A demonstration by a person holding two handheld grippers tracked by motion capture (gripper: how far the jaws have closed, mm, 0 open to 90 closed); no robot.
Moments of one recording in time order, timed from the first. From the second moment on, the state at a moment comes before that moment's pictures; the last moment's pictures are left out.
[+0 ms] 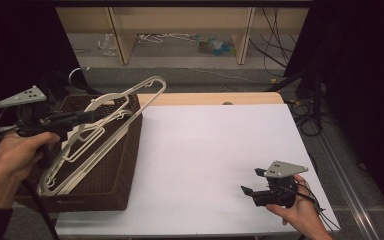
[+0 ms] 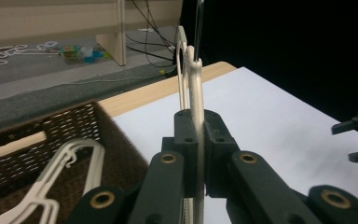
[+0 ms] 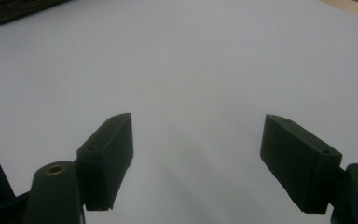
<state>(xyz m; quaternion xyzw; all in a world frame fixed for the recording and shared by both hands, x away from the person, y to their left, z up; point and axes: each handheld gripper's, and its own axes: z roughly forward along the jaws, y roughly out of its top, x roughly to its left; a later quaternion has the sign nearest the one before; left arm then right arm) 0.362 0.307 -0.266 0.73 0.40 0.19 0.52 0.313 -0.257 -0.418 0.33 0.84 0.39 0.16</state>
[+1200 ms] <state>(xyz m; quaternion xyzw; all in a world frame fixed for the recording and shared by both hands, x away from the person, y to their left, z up) 0.393 0.382 -0.331 0.74 0.43 0.22 0.47 0.312 -0.258 -0.421 0.33 0.84 0.39 0.16</state>
